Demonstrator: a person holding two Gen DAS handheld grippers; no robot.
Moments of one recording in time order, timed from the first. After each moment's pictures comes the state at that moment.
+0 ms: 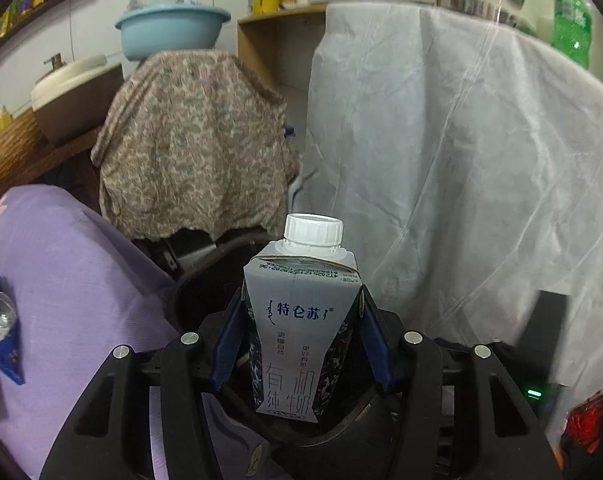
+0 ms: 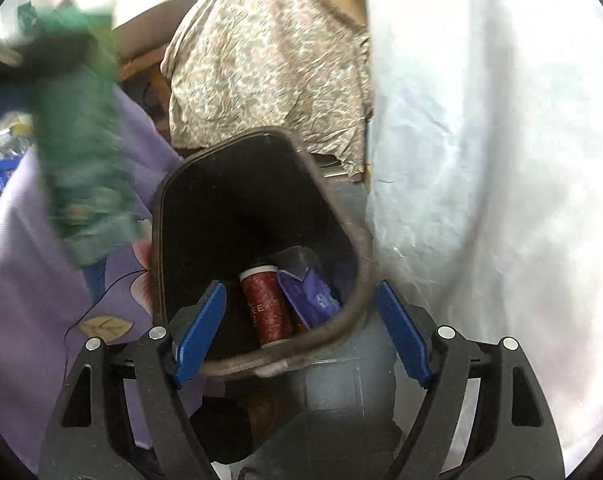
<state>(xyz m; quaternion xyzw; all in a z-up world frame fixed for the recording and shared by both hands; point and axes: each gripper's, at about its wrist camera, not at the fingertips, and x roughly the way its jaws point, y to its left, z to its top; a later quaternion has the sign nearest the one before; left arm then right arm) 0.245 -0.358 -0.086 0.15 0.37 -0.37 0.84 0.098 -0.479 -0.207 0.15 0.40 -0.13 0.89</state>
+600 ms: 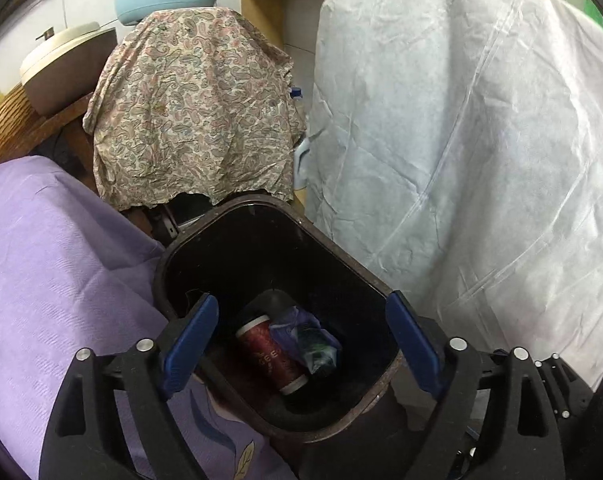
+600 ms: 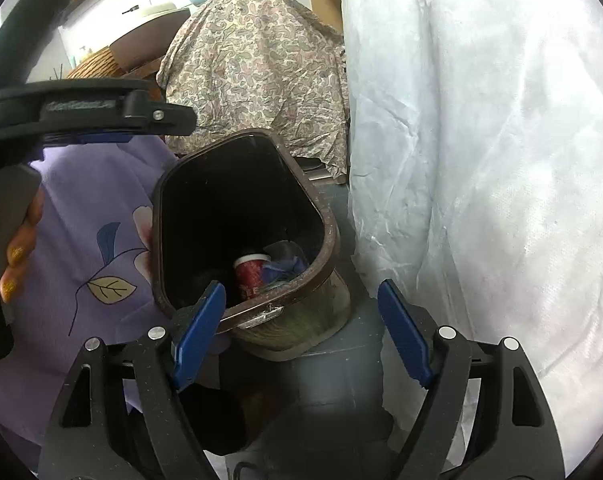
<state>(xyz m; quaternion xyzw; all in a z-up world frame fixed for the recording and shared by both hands) 0.257 -0.368 -0.111 0.16 0.41 -0.35 0.83 0.060 -0.471 -0.205 0.16 0.39 -0.15 0.90</state>
